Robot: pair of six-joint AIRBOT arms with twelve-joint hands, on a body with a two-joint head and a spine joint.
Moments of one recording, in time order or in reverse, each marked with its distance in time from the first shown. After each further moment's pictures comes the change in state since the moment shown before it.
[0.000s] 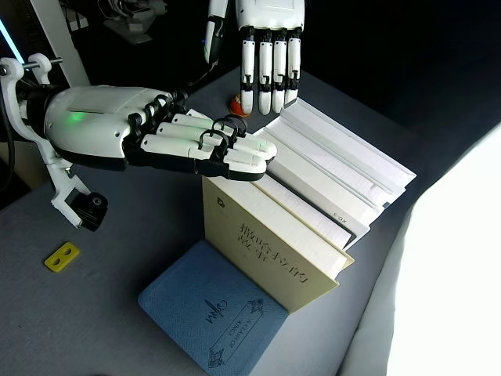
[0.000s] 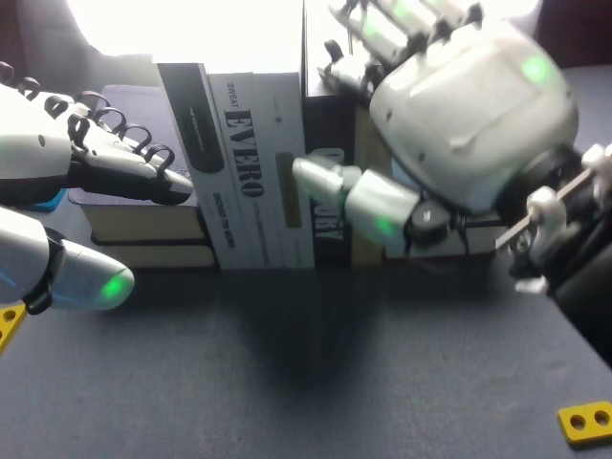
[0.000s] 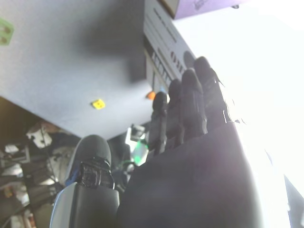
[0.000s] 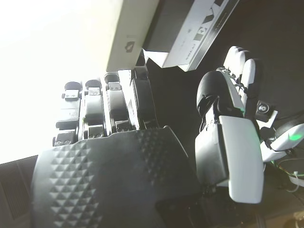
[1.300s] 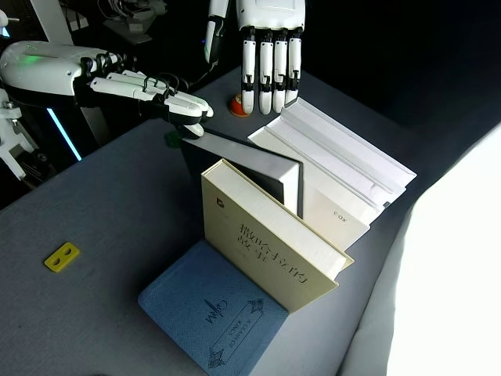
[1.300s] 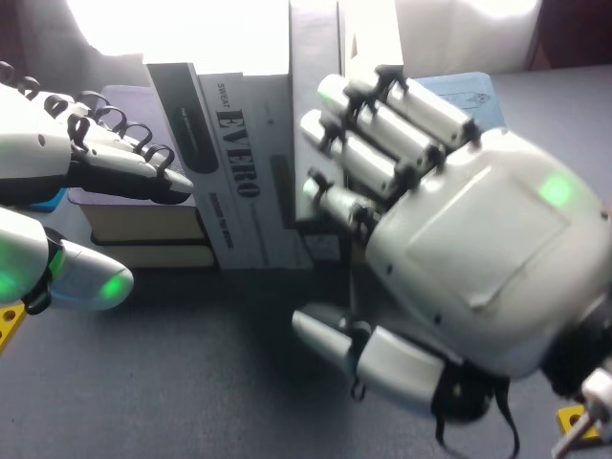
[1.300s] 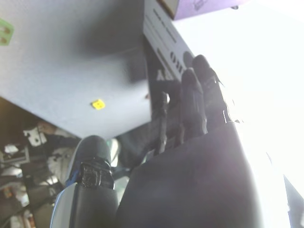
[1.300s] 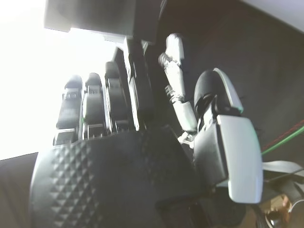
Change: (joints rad) left arm 0.000 0.000 0.000 0.000 0.000 0.000; right arm -0.074 0.127 -0.333 0.095 0.005 -0.243
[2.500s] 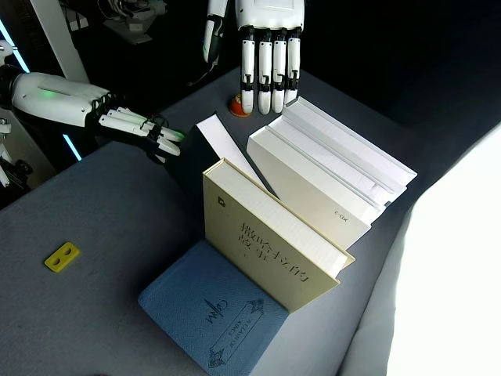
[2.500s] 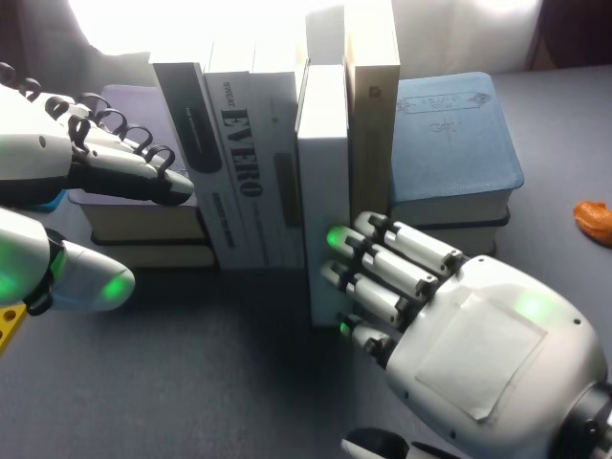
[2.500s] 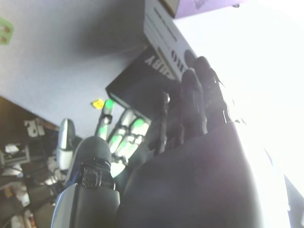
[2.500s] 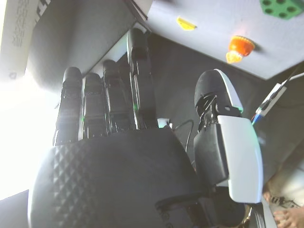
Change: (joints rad) left arm 0.001 0.000 -0.002 0.000 0.000 0.000; right arm -0.153 -0.011 0.027 0.030 -0.124 -0.066
